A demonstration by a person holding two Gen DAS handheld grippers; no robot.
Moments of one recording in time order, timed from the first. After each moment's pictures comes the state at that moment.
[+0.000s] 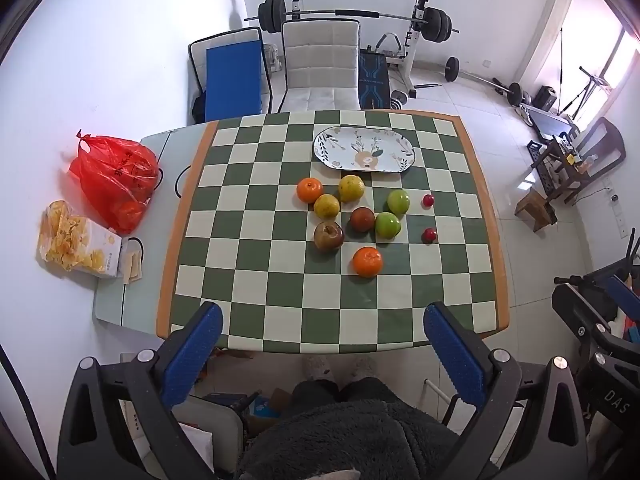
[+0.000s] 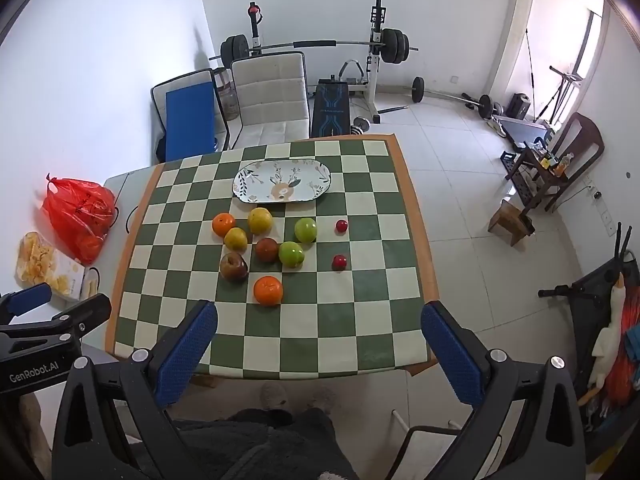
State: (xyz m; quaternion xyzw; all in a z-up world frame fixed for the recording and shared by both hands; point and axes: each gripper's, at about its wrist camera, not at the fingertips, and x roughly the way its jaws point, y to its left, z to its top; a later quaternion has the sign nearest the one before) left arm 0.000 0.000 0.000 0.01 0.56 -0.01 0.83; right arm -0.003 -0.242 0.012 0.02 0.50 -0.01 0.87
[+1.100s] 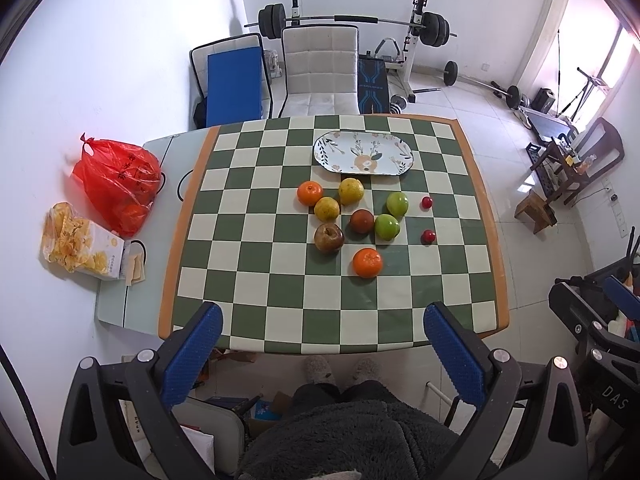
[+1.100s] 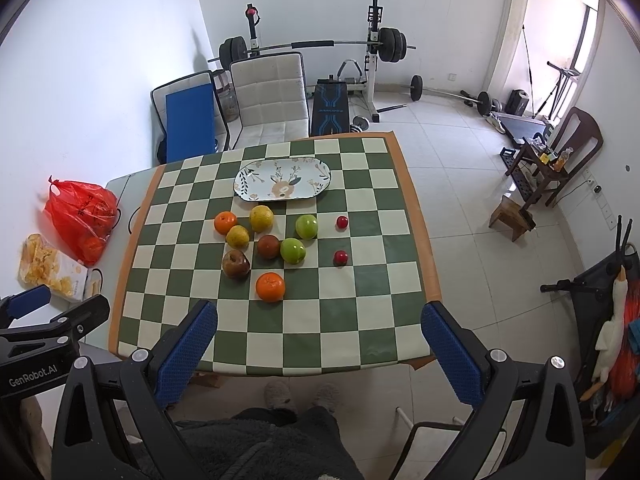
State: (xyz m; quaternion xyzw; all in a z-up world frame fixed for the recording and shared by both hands) left arm 0.001 -0.001 0.006 0.01 0.55 -0.01 0.83; right arm -0.013 -0.239 0.011 0.02 0.50 -0.01 0.86
